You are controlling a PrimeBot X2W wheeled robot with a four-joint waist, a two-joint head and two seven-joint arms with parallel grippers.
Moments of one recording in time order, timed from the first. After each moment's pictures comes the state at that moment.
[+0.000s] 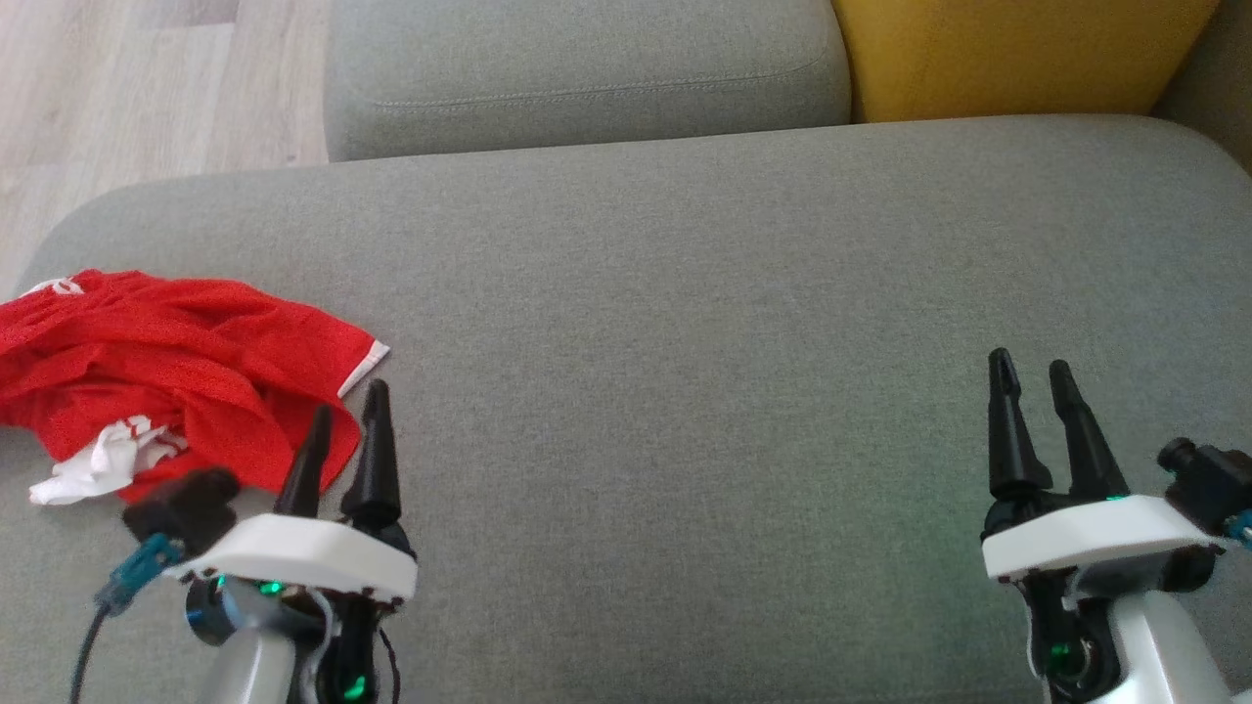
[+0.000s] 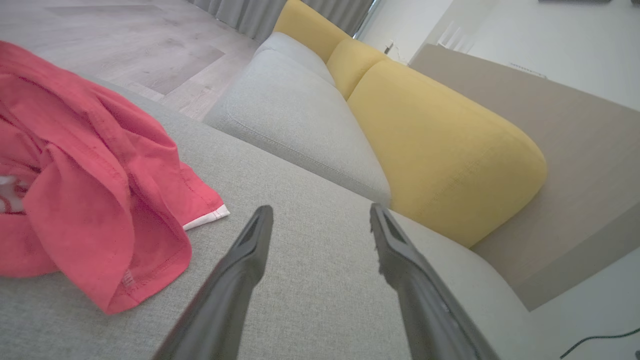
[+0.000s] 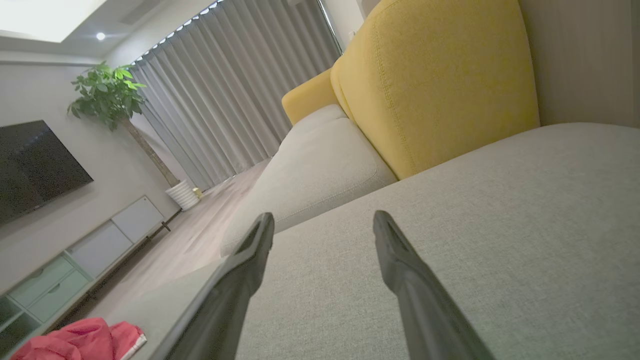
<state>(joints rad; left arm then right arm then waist) -0.03 0.07 -0.17 0.09 -0.66 0.07 -0.10 -0.06 -0.08 0.03 0.17 0.54 0.13 -0.09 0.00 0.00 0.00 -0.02</state>
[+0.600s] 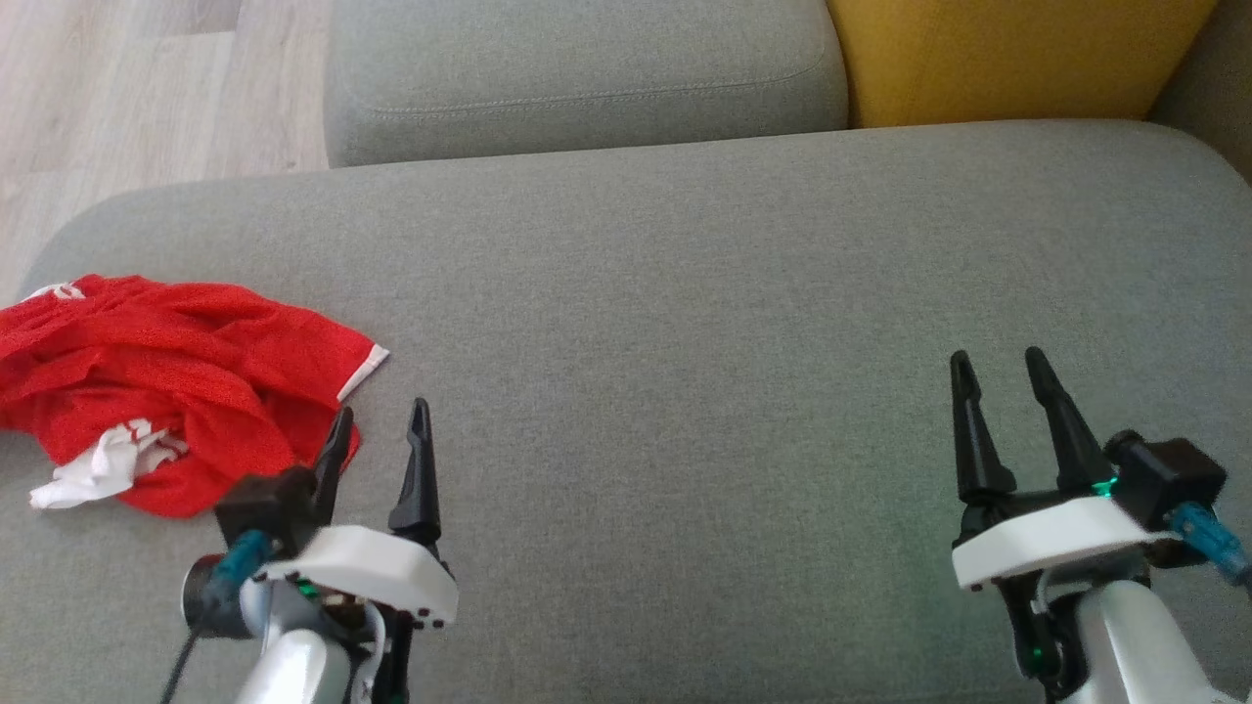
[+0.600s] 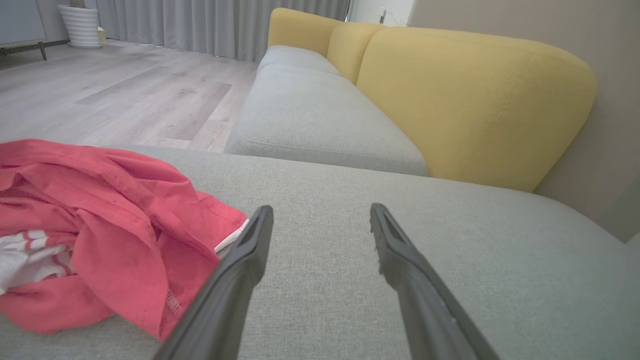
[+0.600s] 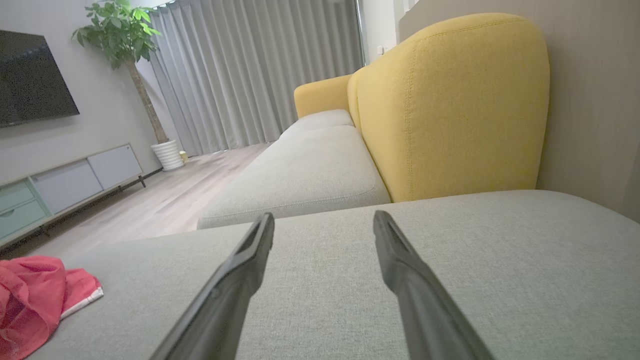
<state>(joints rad) -0.05 0.16 -0.35 0.10 -0.42 0.23 -0.14 -0.08 -0.08 0.06 0.20 0.26 0.13 -0.14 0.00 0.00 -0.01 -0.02</state>
